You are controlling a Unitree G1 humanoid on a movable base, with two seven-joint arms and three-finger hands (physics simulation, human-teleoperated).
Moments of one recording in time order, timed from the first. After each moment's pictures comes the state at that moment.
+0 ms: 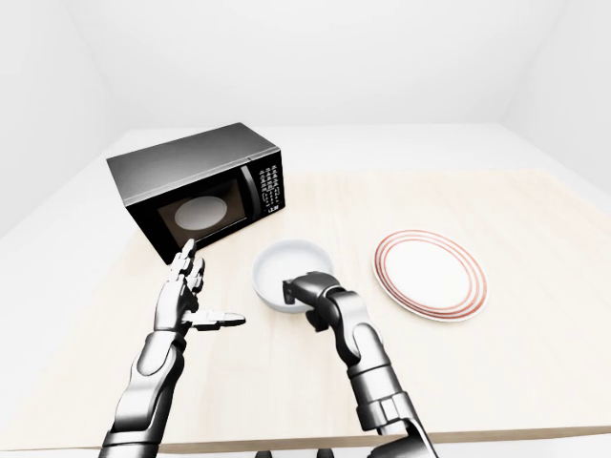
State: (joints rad) left arm -0.01 0.02 0.04 0.02 -0.01 0.01 -0.03; right arm -0.34 -0.06 0.15 0.26 -1.19 -0.09 0.70
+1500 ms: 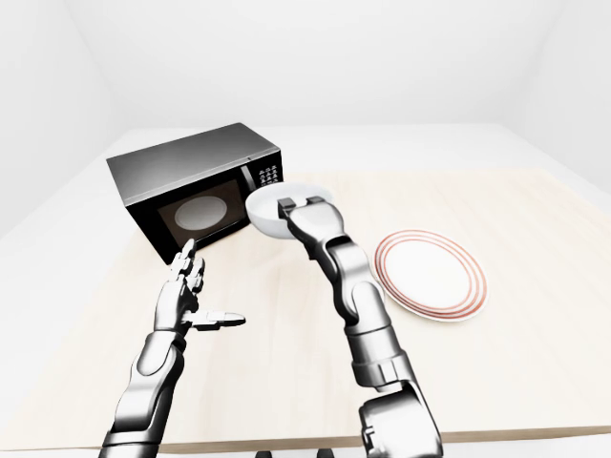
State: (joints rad) left arm -0.01 0.02 0.04 0.02 -0.01 0.02 -0.03; right arm -0.57 -0.06 0.08 0.15 -1.29 -0.09 0.47
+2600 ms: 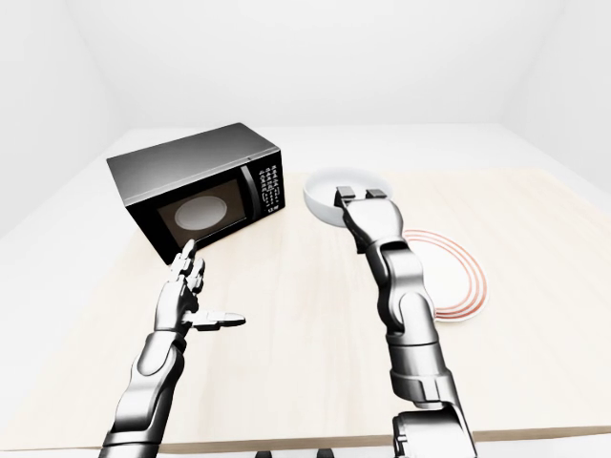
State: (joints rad) left arm -0.01 0.02 0.04 0.02 -0.01 0.01 -0.03; right arm -0.47 -0.22 -0.05 0.03 -1.27 -0.01 0.39
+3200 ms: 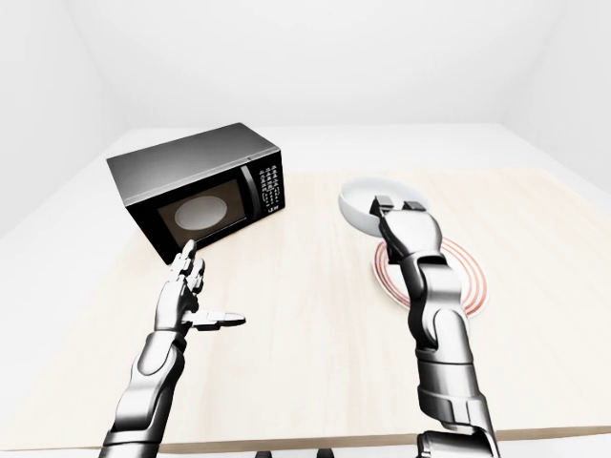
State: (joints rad) left arm -0.02 0.02 0.04 0.03 -0.01 0.02 -0.02; right arm -0.36 -0.31 -0.15 -0.02 -1.19 0.01 0.38
